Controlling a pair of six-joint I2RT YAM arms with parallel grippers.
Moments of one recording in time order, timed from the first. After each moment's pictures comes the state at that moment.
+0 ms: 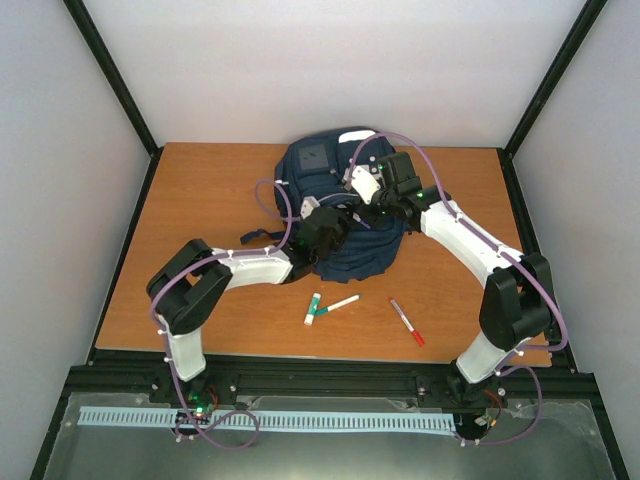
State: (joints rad) left arm -0.81 1.83 1.03 0.45 -0.25 -1.56; right arm 0.45 1.64 1.34 -0.48 -0.23 -0.52
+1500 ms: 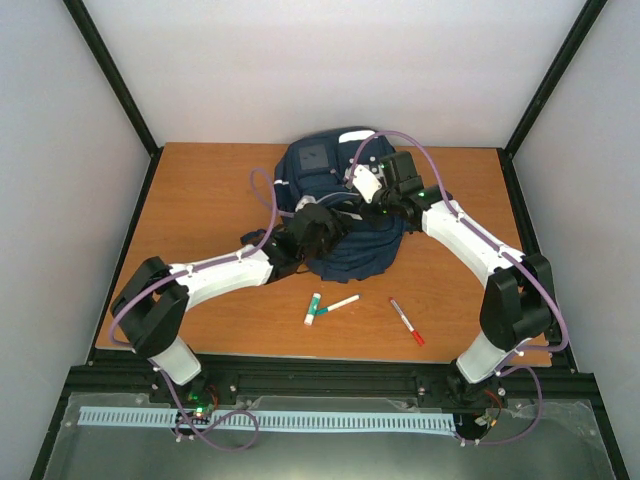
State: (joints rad) left arm -0.83 1.63 1.05 0.09 -0.19 -1.44; right arm 0.44 1.64 1.34 -0.48 -0.24 -0.51
